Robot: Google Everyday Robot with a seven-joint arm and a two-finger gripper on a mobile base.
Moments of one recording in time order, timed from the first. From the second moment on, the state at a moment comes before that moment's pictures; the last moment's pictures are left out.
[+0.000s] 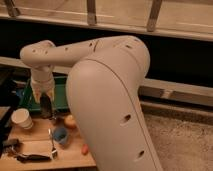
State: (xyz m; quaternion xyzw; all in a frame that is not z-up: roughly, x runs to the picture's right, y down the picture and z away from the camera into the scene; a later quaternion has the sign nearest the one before) arm -0.282 0.041 0.715 -0.37 0.13 0.59 0.71
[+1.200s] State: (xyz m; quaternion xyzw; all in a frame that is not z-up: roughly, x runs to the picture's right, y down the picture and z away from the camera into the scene) arm -0.256 0.024 0.760 -0.34 0.10 0.59 0.72
